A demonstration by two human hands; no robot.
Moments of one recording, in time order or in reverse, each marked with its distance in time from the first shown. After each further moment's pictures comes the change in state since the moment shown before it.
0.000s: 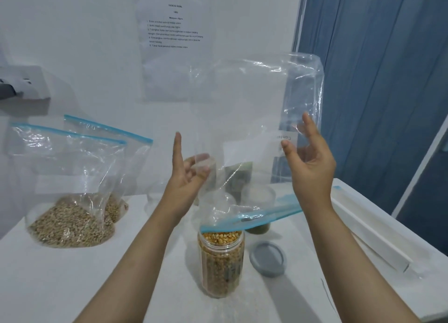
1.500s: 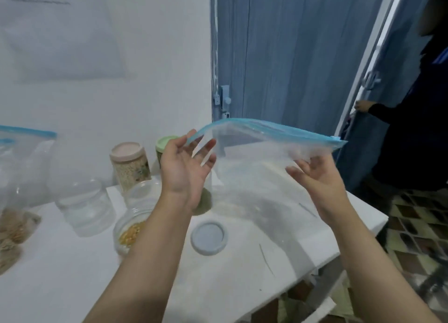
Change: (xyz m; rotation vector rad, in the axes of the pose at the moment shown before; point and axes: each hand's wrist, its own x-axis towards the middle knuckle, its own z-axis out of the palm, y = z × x) left_hand 0.013 0.025 0.154 -0.973 0.065 -0.551; right_hand -0.029 0.044 -0.176 0.062 -0.103 0.445
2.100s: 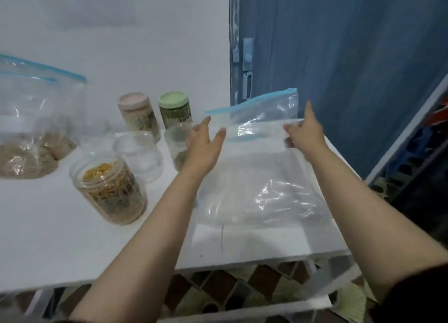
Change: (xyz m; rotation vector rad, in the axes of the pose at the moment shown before) left_hand 0.047 -0.139 0.010 1.430 0.389 0.207; right_hand 0.159 0.095 -0.048 -0.383 -0.202 0.353
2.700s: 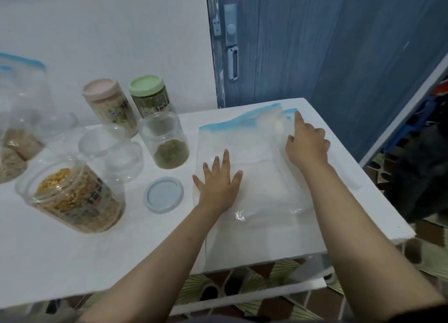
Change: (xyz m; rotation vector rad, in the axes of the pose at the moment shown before) left_hand -0.035 -0.056 0.103 0.542 -0.369 -0.121; right_hand 0.005 0.059 -0.003 -0.782 -0.030 0.009
